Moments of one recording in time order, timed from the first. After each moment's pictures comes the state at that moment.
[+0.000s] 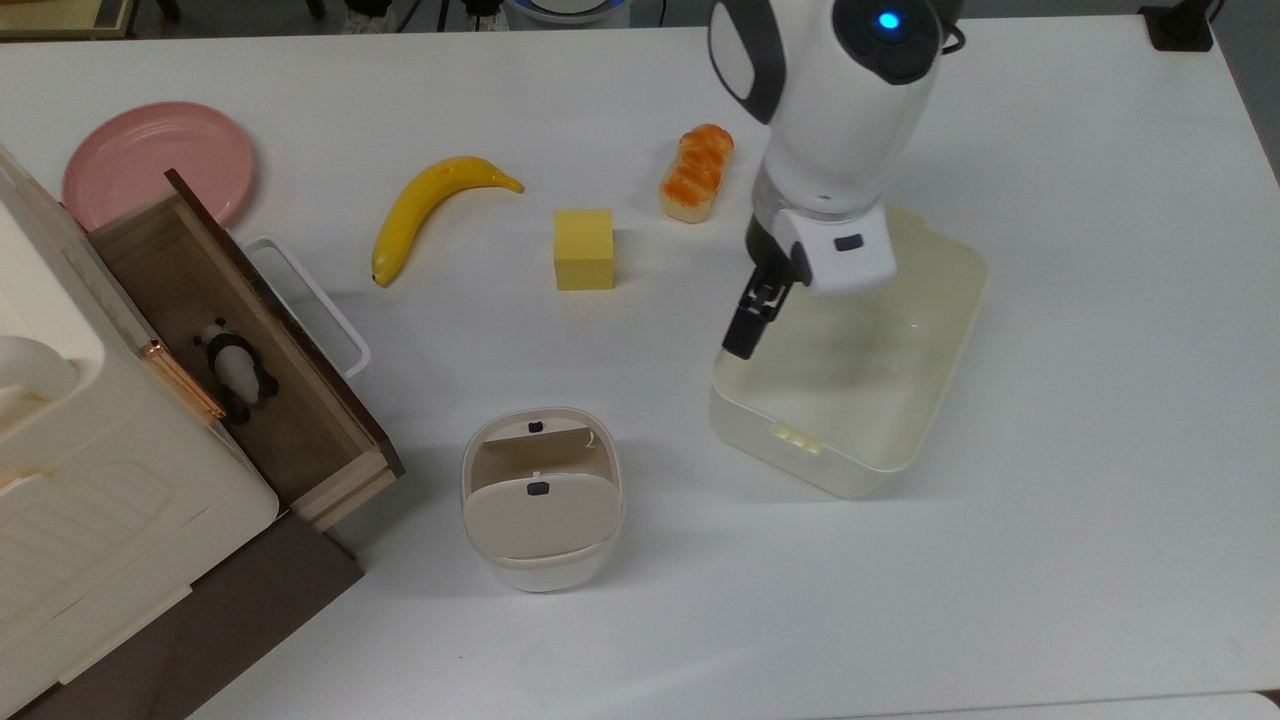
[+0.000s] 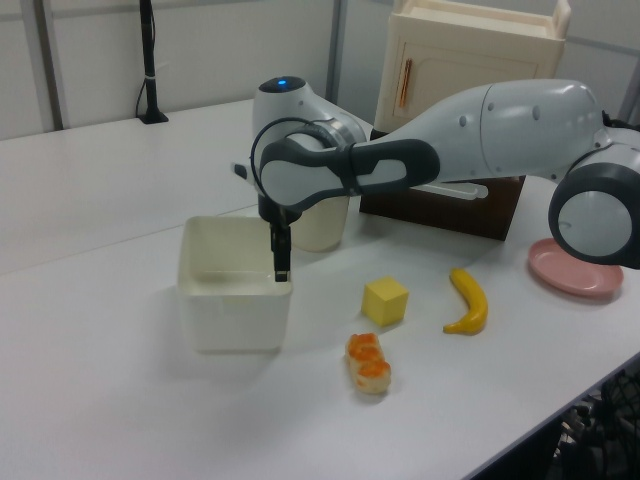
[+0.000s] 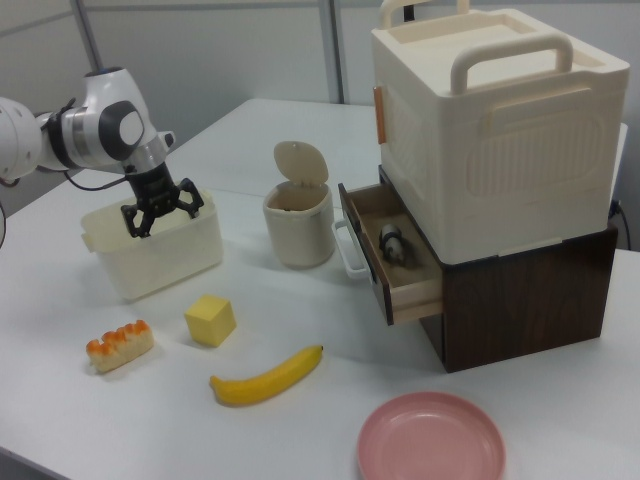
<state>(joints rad) 0.30 0.50 0.04 -1.48 -0.14 2.00 -0.70</state>
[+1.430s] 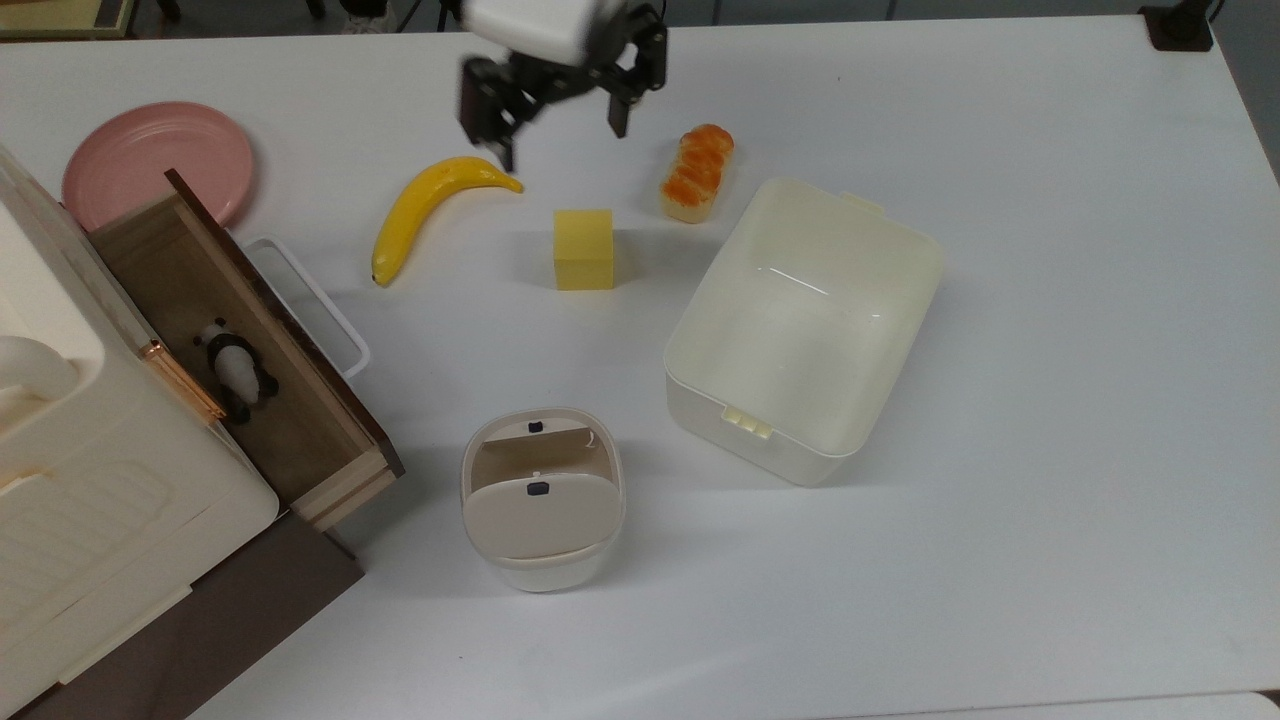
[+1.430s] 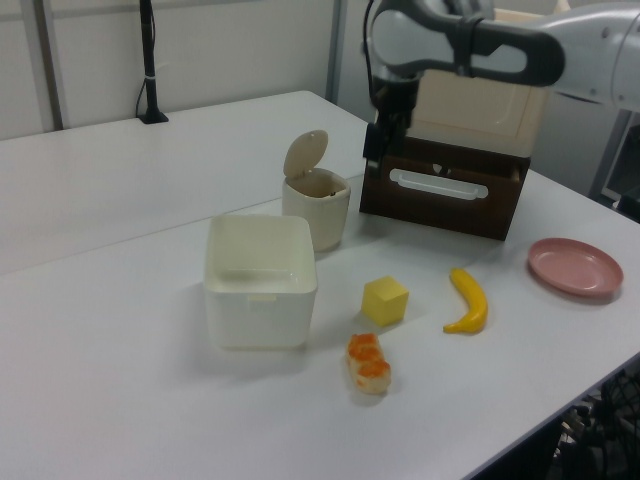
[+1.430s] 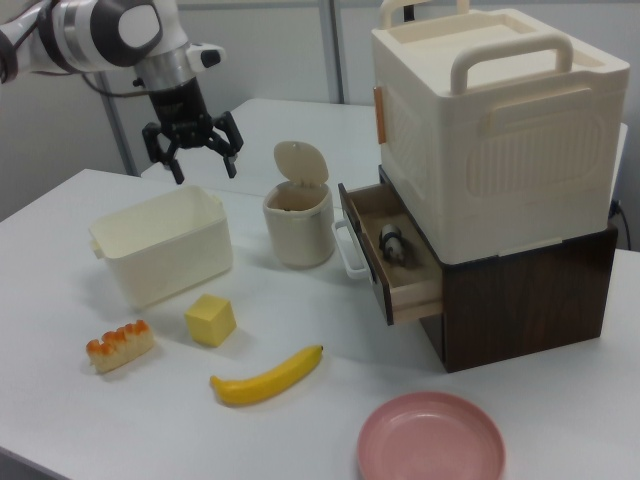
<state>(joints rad) 0.05 0.18 0.04 -1.47 -0.11 1.70 -0.29</state>
